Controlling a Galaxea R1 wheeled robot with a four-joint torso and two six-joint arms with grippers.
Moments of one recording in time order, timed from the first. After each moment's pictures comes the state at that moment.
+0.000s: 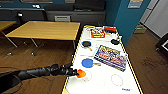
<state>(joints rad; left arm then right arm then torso) 0.26 2.37 -1.34 0.35 0.52 -0.92 -1.46 1.98 -1.26 0.26 0.43 0.02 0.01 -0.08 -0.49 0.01</state>
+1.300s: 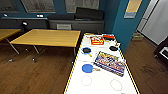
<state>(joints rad) 1.00 1.87 -1.28 0.41 0.26 -0.60 -1.55 2.03 -1.36 0.26 0.42 0.01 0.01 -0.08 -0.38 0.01</state>
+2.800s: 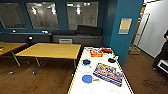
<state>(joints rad) 1.38 2.42 -1.98 0.46 0.04 -0.52 -1.56 2.37 -1.78 0.25 0.32 0.01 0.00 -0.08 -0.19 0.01</state>
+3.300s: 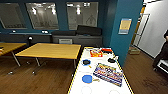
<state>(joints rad) 1.43 2.55 -2.17 0.45 -0.03 -0.52 -1.57 2.48 -1.92 0.24 0.26 0.01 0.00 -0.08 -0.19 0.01</state>
